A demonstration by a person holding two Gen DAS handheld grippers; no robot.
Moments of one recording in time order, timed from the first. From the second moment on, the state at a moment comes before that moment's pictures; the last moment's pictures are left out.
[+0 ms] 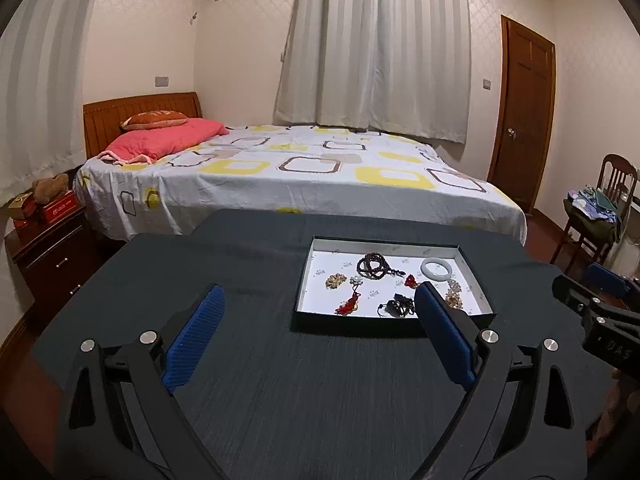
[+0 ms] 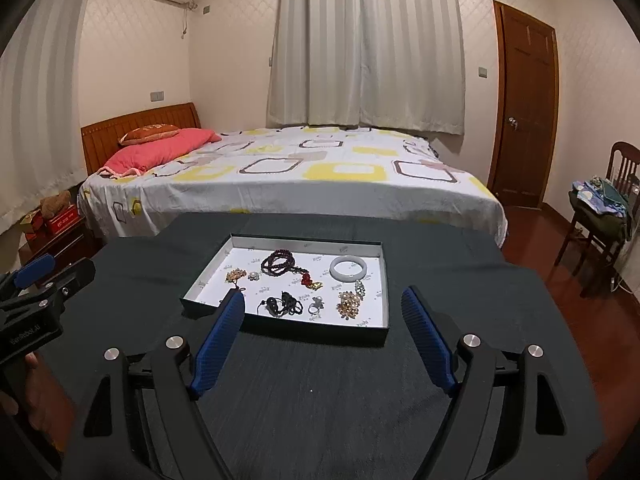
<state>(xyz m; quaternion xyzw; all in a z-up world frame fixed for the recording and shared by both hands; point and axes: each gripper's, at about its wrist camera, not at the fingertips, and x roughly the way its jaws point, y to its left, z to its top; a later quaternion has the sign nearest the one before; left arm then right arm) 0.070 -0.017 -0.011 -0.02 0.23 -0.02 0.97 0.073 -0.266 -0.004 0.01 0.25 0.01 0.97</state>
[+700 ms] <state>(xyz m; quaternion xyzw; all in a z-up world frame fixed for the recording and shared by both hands) 0.044 -0.019 0.002 -0.02 0.21 -0.02 0.98 0.044 -0.261 0.012 0.01 0.22 0.01 0.98</state>
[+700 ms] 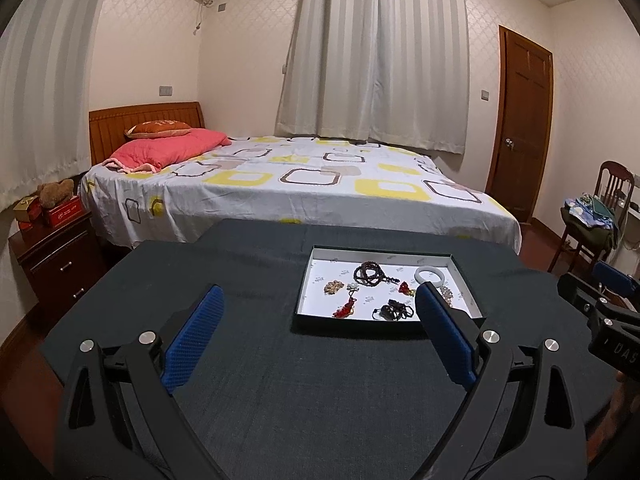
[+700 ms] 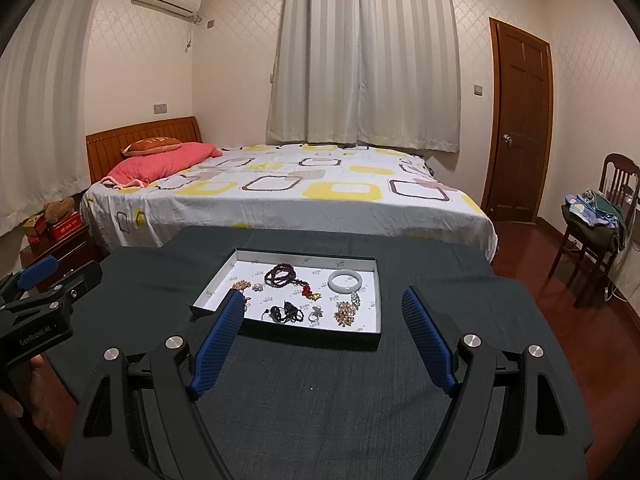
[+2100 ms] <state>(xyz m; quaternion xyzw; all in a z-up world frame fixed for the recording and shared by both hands) 0.048 -0.017 -0.001 -0.03 0.22 -0.02 0.97 0.042 -0.259 0.012 0.00 0.22 0.01 0.98</state>
